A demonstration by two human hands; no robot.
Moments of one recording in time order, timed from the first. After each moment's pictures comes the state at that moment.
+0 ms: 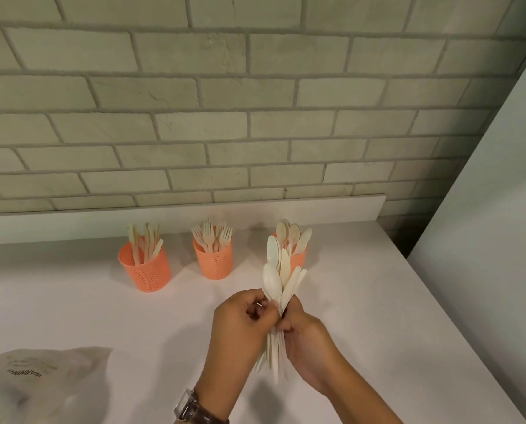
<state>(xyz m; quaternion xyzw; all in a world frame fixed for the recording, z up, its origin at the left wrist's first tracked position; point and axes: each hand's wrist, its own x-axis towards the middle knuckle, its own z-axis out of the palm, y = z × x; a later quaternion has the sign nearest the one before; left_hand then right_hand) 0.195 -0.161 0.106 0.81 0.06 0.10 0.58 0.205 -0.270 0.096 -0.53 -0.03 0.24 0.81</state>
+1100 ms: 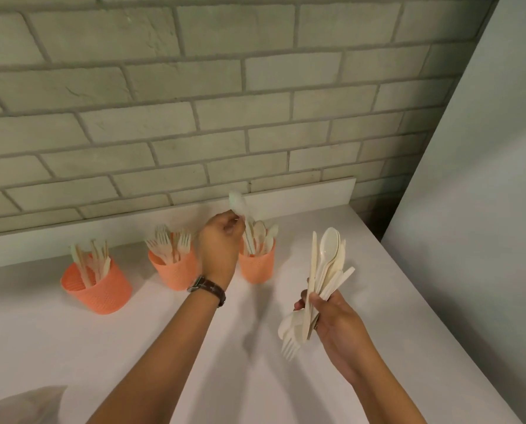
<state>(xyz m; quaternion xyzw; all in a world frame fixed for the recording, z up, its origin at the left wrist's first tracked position) 0.369 -0.188 0.087 0.81 0.04 0.23 0.55 0.241 -0.362 0.069 -0.53 0.11 0.08 0.84</state>
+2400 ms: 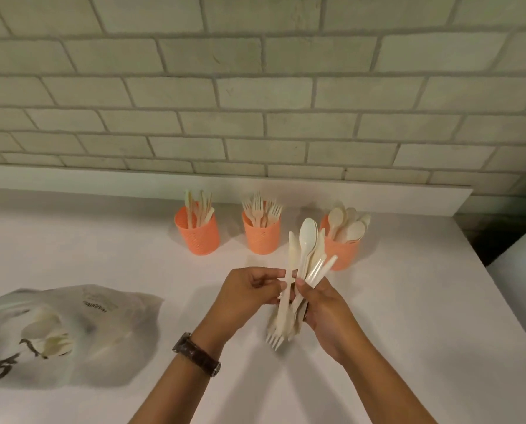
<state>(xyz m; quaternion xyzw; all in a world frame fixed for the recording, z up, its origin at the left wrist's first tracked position) 0.213 -0.106 0.091 0.72 0.14 -0.04 0.68 0.243 -0.251 0.072 -0.55 -0.01 0.27 0.79</state>
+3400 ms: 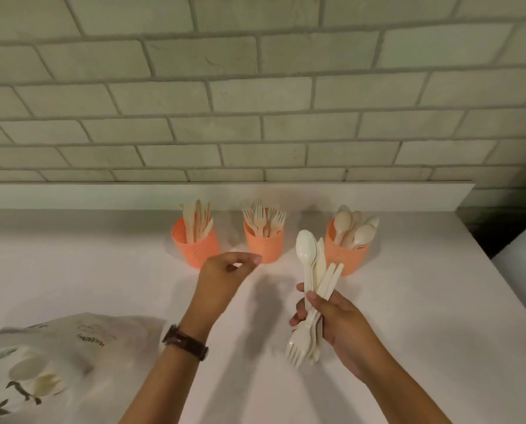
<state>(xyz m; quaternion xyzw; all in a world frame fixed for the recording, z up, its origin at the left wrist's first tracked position) 0.255 -0.048 0.085 0.82 0.15 0.07 0.55 0.248 -0.247 0.063 -0.57 0.00 0.27 0.77</state>
